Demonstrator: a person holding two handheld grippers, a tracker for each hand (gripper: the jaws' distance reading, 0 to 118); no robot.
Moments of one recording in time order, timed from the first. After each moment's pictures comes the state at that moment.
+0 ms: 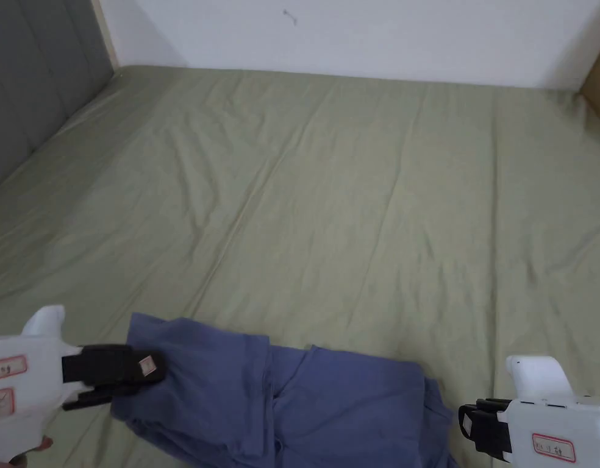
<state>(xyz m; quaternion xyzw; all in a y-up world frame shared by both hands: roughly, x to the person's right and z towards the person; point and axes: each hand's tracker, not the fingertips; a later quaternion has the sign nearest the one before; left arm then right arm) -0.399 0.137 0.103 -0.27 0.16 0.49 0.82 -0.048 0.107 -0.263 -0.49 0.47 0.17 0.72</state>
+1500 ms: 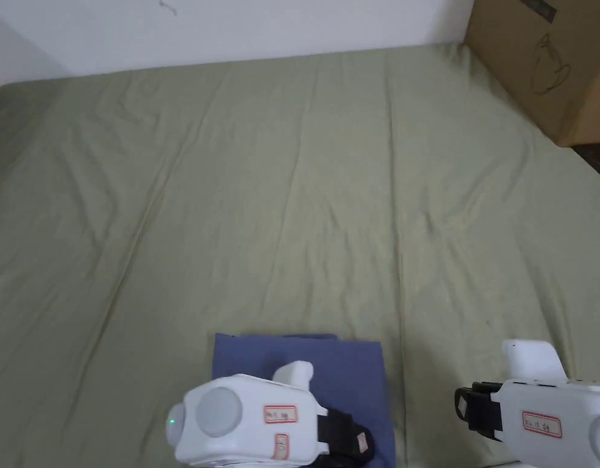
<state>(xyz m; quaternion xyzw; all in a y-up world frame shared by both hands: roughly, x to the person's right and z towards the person) -0.194 0.037 -0.132 -0.48 -0.05 0.45 0.75 0.055 0.088 -0.295 -0.52 0.39 0.08 0.76</state>
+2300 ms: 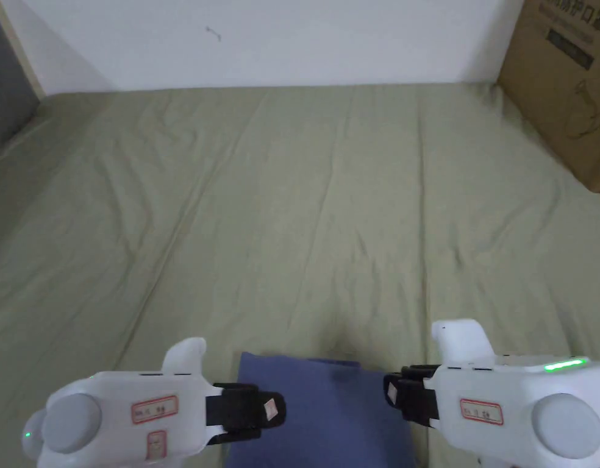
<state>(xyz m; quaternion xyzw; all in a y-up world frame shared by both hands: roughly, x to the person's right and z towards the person) -0.302 0.103 -0.021 -0.34 0.05 0.46 0.82 -0.046 0.132 -0.265 -0.46 0.54 0.10 0.69</state>
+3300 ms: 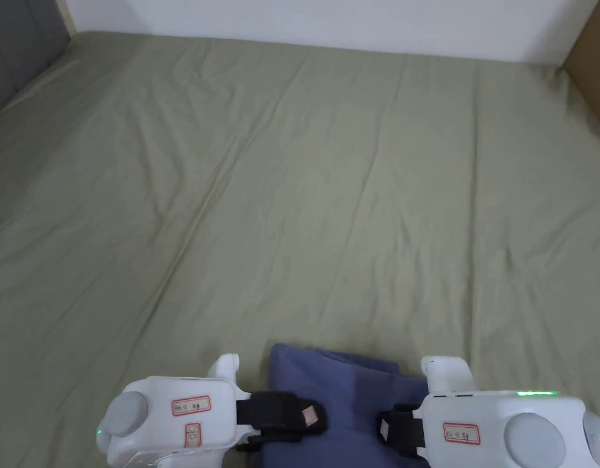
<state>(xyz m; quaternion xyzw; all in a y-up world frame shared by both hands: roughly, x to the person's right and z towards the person) -0.329 -0.018 -0.044 -0.34 0.00 0.58 0.74 -0.094 0.066 -0.262 -0.57 0.49 0.13 0.65</state>
